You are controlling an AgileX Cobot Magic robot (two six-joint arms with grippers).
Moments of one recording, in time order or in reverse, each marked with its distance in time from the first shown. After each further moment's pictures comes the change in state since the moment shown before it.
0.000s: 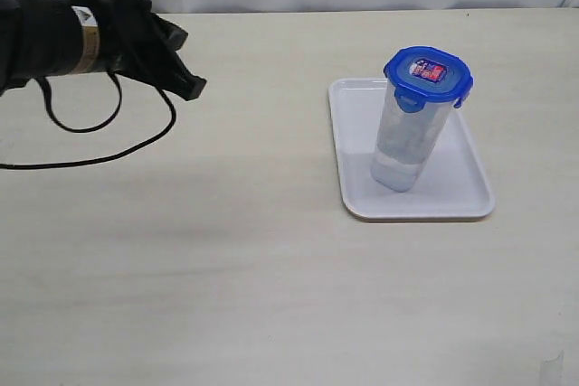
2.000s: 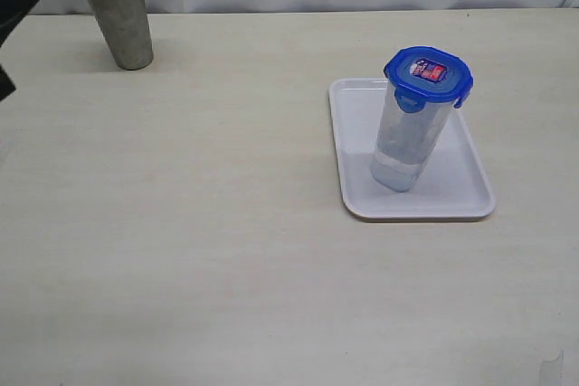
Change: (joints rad) left arm -0.006 -0.784 0.472 -1.583 -0.306 1.072; right arm 0.000 0.000 0.000 0.000 0.000 0.000
